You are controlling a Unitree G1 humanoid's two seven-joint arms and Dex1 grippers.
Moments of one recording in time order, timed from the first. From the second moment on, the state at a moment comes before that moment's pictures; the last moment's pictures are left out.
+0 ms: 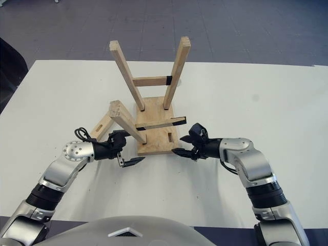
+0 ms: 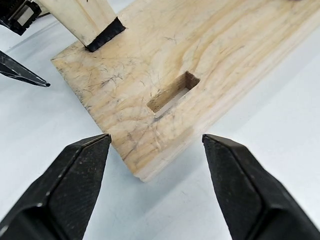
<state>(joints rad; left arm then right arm) -0.09 0.52 -0.35 -0.08 -0.10 0.23 -0.87 -0.14 -0.65 0.20 -0.14 0.36 0.69 0.90</state>
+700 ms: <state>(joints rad) -0.08 0.48 0.20 -0.38 -0.53 0.55 -0.67 -0.15 -0.51 0.18 -0.12 0.34 0.70 0.75</state>
